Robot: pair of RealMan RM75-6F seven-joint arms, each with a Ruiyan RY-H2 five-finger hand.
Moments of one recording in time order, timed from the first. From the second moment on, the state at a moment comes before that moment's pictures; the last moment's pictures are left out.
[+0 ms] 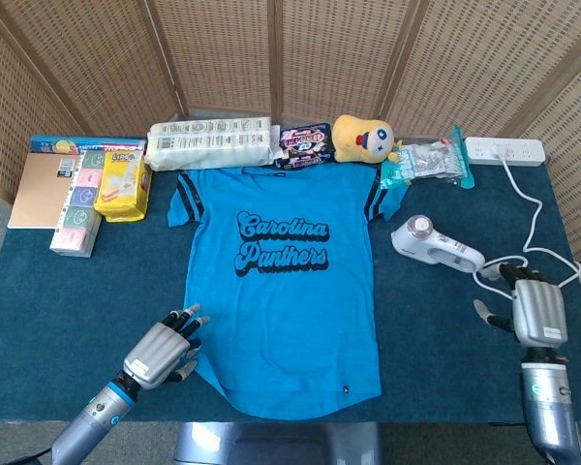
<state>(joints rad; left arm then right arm) -0.41 -1.43 0.11 -1.69 1.60 1.13 0.43 0.19 -1.27 0.26 -1.61 -1.34 1.36 -0.11</state>
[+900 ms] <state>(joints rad) -0.43 -1.45 0.08 -1.71 1.54 1.07 0.50 0.44 -1.48 0.32 -1.26 -1.17 1.15 -0.29</state>
